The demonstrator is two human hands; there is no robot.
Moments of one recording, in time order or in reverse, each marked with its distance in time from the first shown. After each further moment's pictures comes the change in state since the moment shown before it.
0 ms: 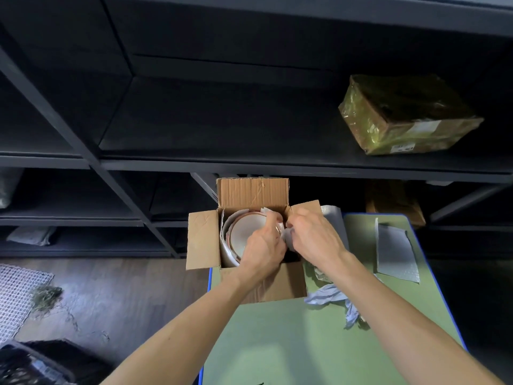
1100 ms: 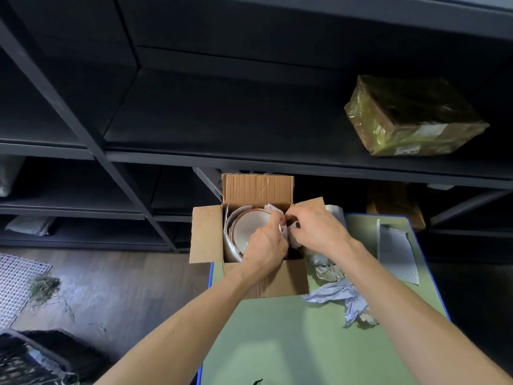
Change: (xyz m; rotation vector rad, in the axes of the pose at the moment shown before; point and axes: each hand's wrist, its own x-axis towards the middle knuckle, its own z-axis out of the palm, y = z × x) left_hand 0.000 -0.004 -0.002 0.005 -0.037 0.005; right_hand 0.017 0.002 -0.008 0.071 -0.181 0.018
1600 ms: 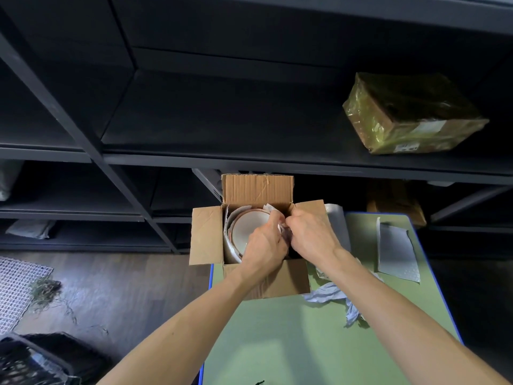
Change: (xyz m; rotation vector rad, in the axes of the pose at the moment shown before) left_hand -0.002 0.003 -0.002 -0.019 0.029 0.045; right_hand -0.004 -0.004 0.024 -0.168 0.134 -0.078
